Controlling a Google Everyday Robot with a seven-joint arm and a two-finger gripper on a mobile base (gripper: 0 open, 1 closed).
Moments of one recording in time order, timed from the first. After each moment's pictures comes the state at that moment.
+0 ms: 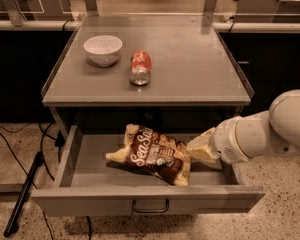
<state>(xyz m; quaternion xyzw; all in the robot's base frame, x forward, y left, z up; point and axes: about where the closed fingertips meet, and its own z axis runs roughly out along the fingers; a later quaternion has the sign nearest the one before) 0.459 -0.129 0.766 -0.45 0.82 0.16 0.31</state>
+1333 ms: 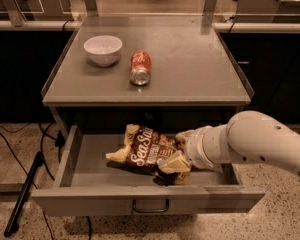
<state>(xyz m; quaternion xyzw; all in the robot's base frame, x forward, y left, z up) 0.485 -0.082 0.715 -0.48 0.80 0.12 0.33</state>
